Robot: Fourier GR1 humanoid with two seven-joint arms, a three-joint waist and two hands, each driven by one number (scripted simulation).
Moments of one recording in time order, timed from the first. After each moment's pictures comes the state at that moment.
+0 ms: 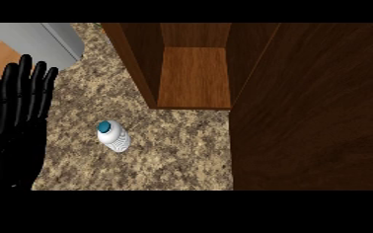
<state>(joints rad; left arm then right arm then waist) -0.02 0.07 0.01 -2.10 -0.01 -0.01 -0.01 0.05 -0.11 -0.01 -2.10 0.01 0.01 0.02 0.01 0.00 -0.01</state>
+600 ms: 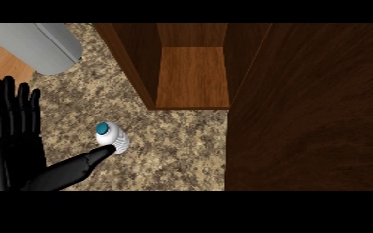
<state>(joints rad) 0.08 0.01 -0.07 -2.14 -0.18 0.38 0.21 0.19 -0.09 0.06 -2.25 -0.16 0.09 0.16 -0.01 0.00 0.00</state>
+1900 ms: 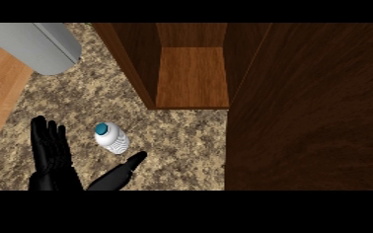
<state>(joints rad) 0.26 0.01 -0.38 -2.07 -0.40 0.81 0.27 0.65 -0.07 0.20 -2.47 -0.13 0.19 0.07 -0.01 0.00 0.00</state>
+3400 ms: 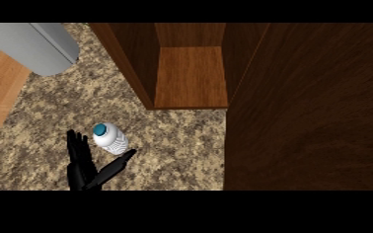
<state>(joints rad) 0.08 0.00 0.01 -1.11 0.40 0.46 -0.68 0.92 -0.11 0.18 -2.50 -0.11 0.31 -0.14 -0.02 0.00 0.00</state>
